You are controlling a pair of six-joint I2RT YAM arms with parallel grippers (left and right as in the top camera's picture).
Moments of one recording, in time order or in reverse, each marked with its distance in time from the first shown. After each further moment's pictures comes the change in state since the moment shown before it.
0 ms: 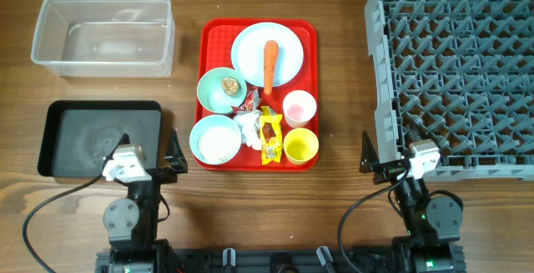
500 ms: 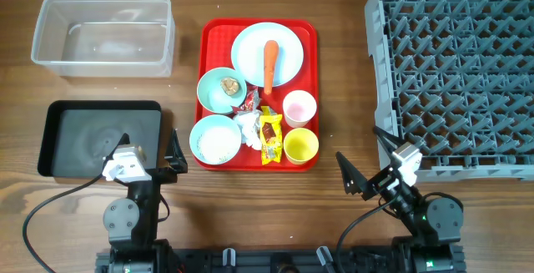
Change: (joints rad) left arm 0.000 0.000 0.000 0.000 0.000 0.000; right arm 0.001 0.000 0.000 0.023 -0.391 0.125
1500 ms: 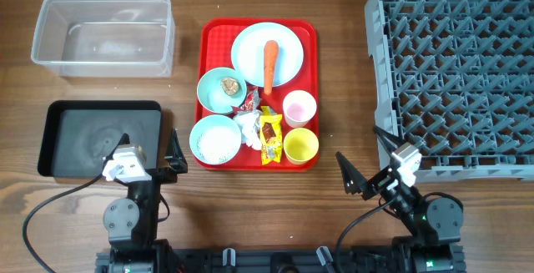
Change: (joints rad) left arm 0.000 0.000 0.000 0.000 0.000 0.000; right arm 0.000 0.000 0.000 0.000 0.005 -0.035
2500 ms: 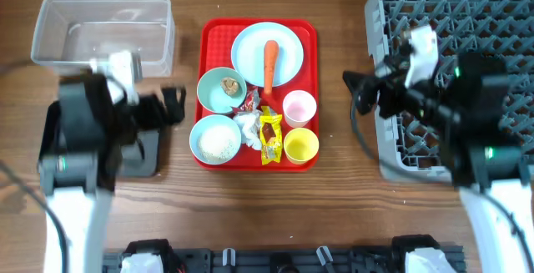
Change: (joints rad) left arm -0.006 1.057 1.072 -0.732 0.245 0.016; right arm 0.000 1.080 1.127 -0.652 0.018 -0.082
